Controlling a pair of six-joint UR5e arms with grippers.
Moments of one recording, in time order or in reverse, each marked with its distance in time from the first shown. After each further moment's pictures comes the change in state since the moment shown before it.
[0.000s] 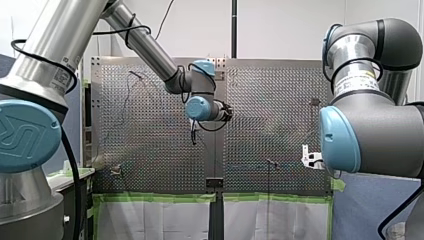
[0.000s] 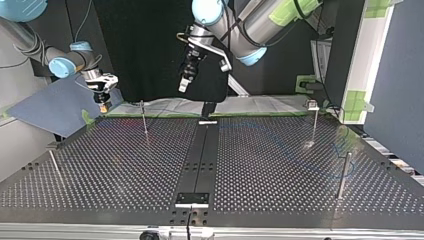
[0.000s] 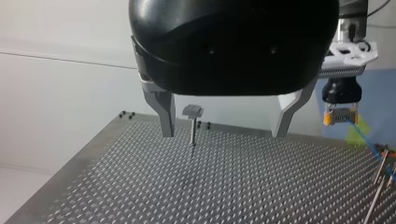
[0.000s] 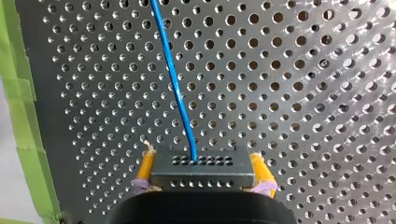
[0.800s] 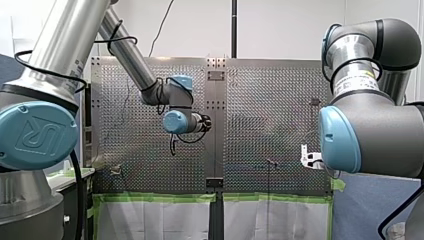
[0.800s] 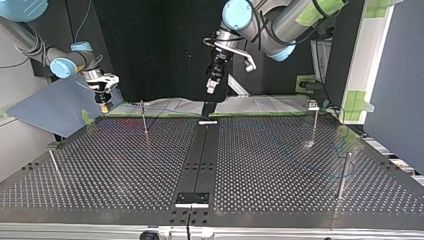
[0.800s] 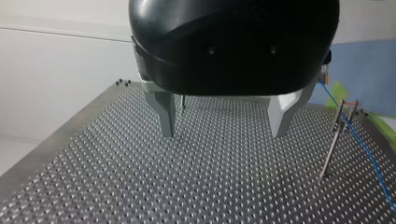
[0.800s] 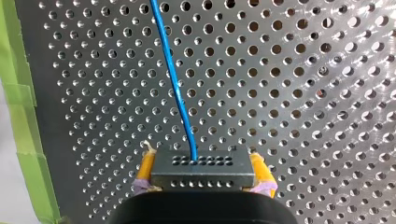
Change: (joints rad) left arm 0.157 0.027 -0.205 0.172 0.096 0.000; right arm 0.007 0.000 0.000 0.000 0.000 0.000
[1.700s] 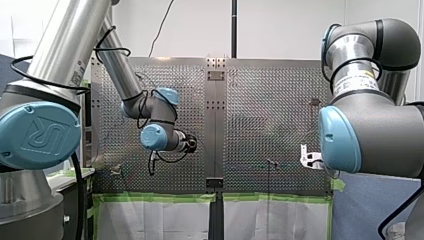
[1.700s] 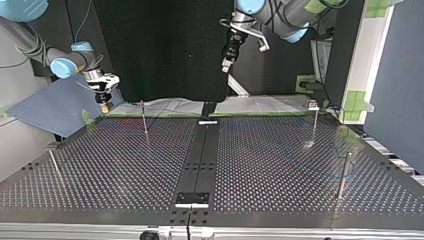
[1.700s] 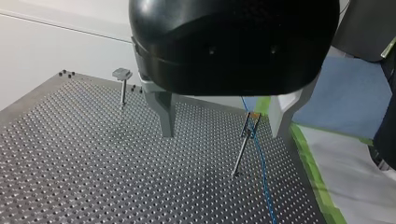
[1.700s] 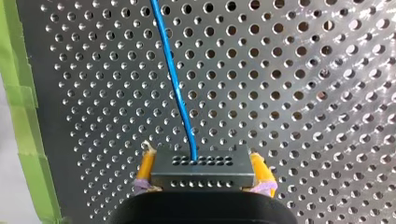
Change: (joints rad) left arm 0.024 0.000 -0.206 0.045 0.028 0.005; right arm 0.001 0.000 -0.001 0.005 0.004 -0.001
